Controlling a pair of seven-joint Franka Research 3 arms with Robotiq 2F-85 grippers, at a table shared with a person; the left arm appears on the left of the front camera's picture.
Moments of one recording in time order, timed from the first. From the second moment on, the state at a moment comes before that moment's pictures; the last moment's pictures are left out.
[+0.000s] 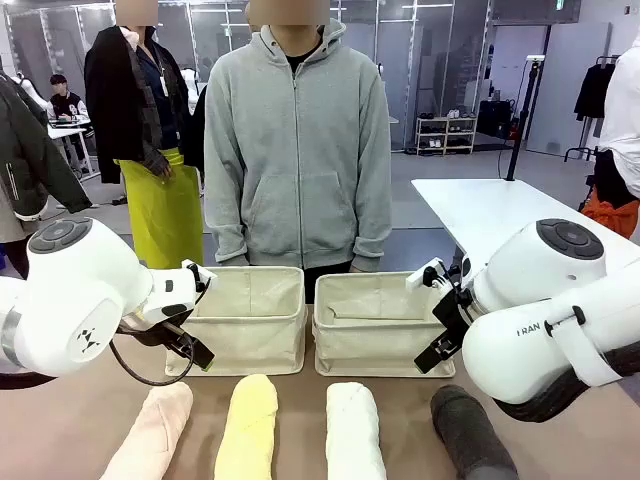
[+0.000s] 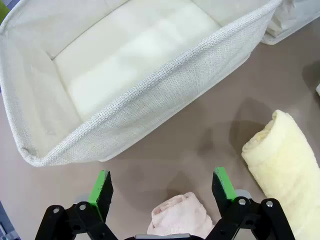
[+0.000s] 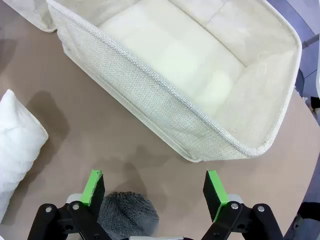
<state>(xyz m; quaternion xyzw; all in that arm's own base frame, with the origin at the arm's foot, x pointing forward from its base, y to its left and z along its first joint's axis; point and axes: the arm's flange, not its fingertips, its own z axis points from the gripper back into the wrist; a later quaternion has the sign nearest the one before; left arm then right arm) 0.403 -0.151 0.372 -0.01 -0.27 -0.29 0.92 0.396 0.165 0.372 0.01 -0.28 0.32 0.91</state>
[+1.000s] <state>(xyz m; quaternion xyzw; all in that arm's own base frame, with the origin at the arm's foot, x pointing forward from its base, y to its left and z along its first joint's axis) 0.403 -0.152 0.372 -0.01 -0.27 -0.29 0.92 0.396 0.165 0.372 0.01 -0.28 0.32 0.91</state>
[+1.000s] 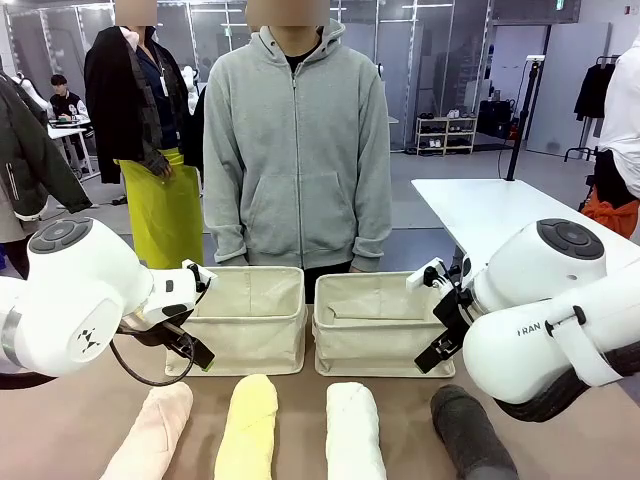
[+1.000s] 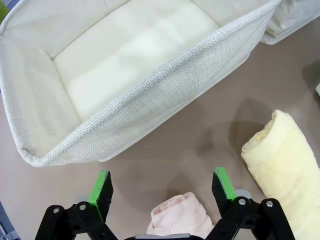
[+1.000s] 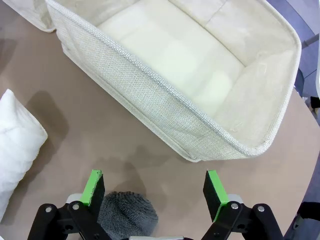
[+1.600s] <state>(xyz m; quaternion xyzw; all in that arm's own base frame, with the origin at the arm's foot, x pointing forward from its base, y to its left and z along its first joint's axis) 0.405 -0.139 0.398 -0.11 -0.23 -0.24 0.94 0.405 0.153 0.425 0.10 -0.24 0.28 0.93</state>
